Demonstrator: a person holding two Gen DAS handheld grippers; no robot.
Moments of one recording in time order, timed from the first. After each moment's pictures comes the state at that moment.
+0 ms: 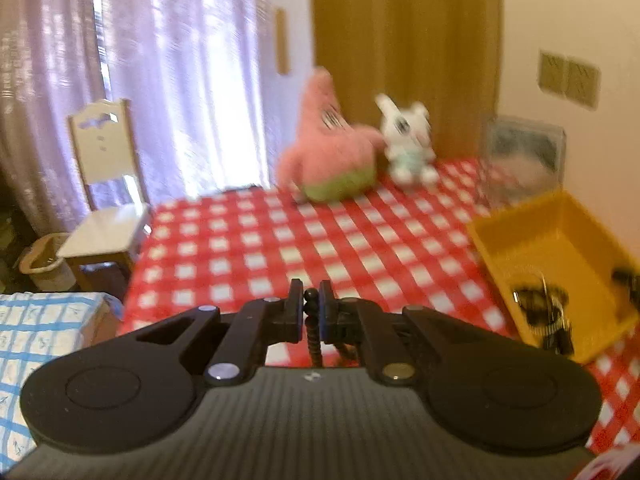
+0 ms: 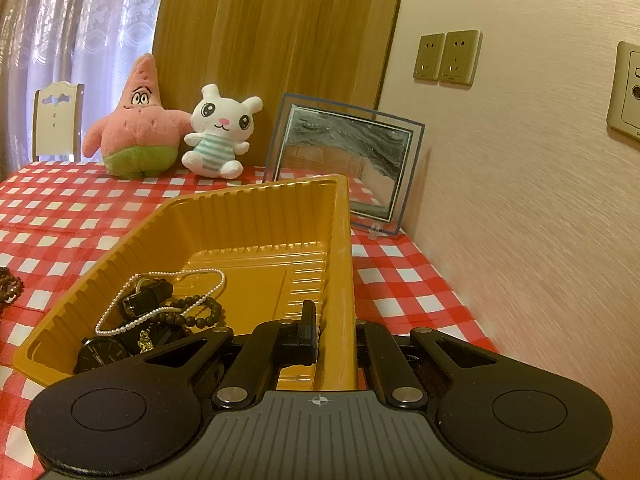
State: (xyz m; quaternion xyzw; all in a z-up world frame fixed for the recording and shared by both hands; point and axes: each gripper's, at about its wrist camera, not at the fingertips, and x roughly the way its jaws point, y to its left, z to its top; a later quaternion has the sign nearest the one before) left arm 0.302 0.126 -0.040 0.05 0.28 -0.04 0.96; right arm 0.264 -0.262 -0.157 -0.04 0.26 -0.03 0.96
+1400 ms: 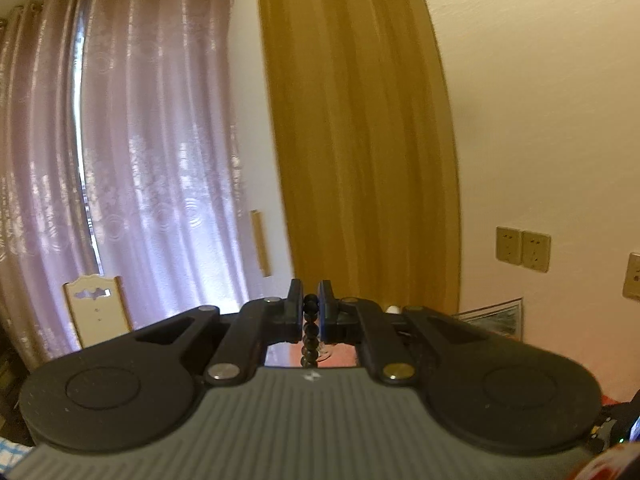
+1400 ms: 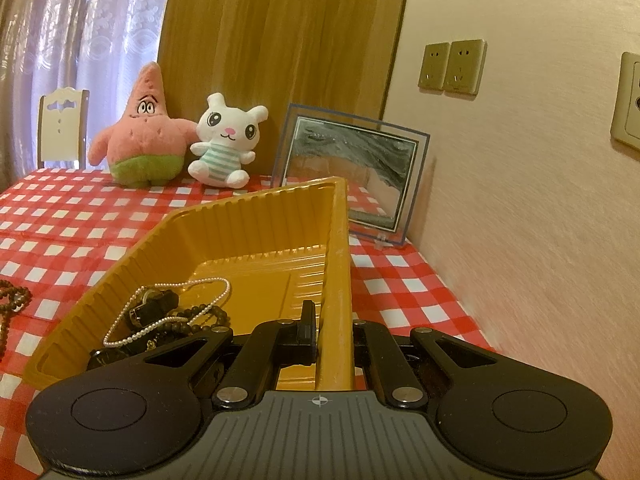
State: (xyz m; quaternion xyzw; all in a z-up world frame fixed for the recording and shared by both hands) left arm 0.286 0.096 0.197 0.09 0.08 -0.11 0.99; right arm 0.264 -0.256 -0.151 -0.04 0.25 -0.02 0.97
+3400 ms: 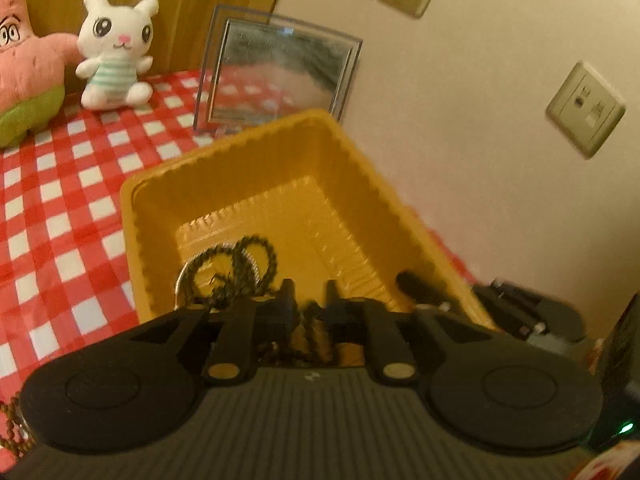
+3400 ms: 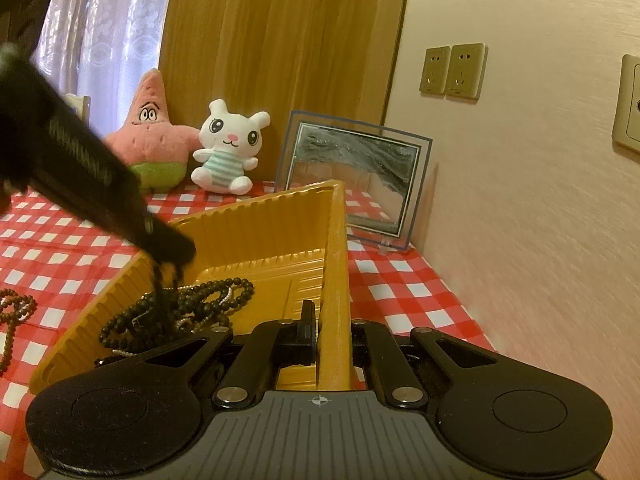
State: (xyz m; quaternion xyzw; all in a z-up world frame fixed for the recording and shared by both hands) left arm 0.396 -0.106 -0.108 -0.01 0.44 -0.34 0.83; right arm 0.265 -0.255 -0.147 -0.03 0.25 -0.02 0.97
